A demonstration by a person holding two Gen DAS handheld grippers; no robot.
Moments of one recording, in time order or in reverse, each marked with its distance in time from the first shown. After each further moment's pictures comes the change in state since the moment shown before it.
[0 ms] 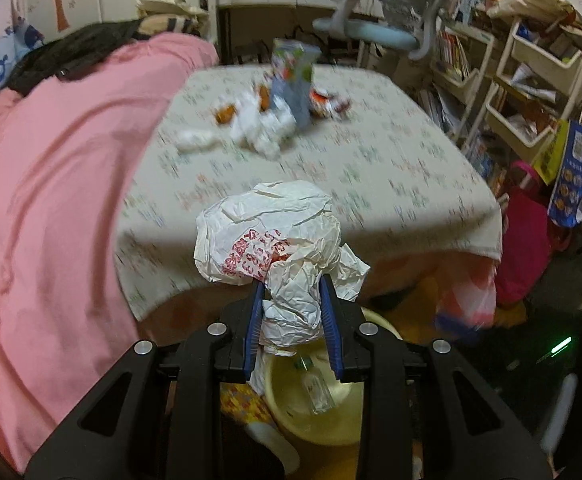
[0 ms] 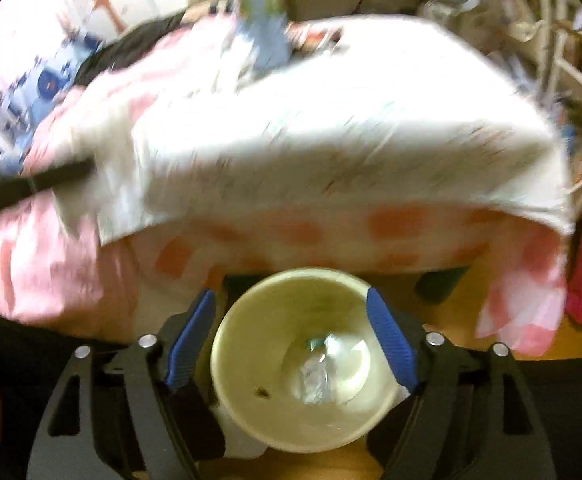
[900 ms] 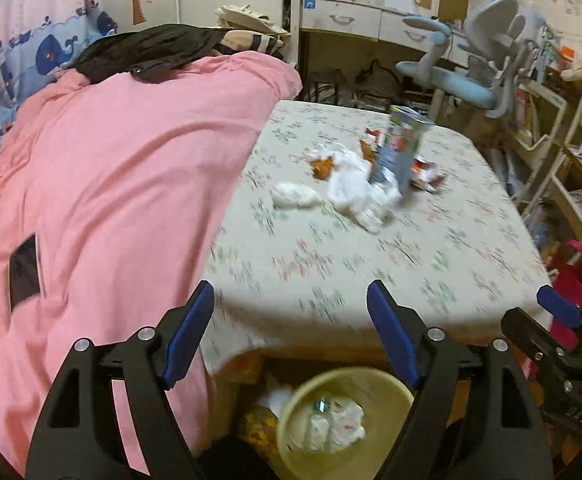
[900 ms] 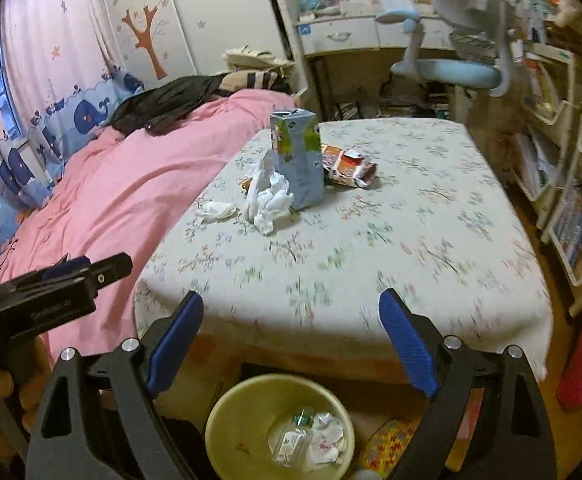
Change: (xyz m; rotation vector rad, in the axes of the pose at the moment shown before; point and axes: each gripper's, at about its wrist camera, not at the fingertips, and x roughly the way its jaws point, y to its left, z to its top) left arm 0.004 0.064 0.068 -0.170 -0.108 0.202; right arm -0.022 0.014 0.104 -0.112 -0.176 0.104
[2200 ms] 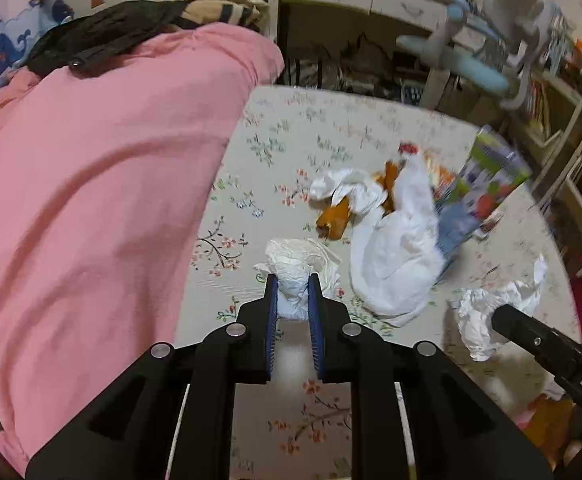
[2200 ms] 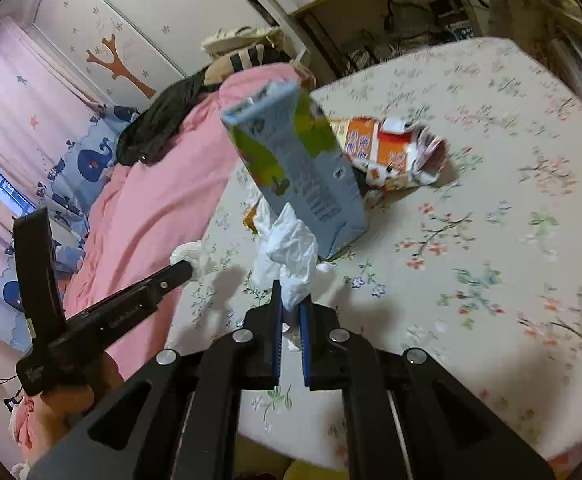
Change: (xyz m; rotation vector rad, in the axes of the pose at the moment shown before) left arm 0.134 0.012 0.088 0.013 0.075 -0.099; right arm 0.082 -0.032 0.047 0.280 0.117 0.228
